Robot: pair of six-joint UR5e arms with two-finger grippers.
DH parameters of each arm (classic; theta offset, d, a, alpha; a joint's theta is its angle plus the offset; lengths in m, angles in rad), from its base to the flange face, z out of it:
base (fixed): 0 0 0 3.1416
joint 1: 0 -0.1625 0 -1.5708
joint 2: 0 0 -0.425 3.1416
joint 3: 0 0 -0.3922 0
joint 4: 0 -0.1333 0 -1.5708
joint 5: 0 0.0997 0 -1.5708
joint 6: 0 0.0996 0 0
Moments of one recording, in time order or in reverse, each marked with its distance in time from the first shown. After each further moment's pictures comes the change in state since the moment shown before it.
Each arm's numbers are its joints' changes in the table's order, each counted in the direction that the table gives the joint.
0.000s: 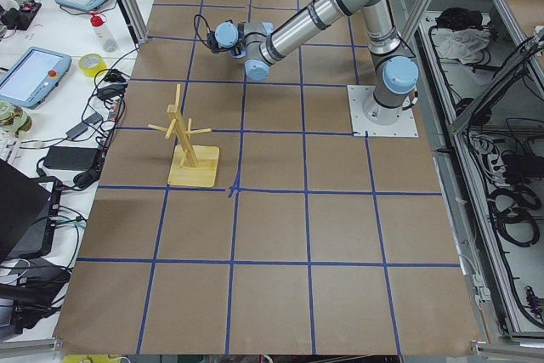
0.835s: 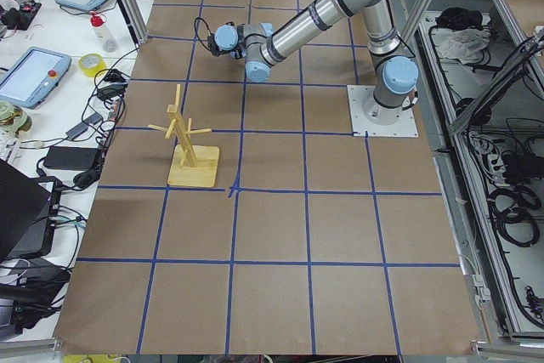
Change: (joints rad) left arm -0.011 0.005 0.004 0.063 0.007 0.030; right arm -0.002 0.000 -0.008 0.046 -0.033 0.112
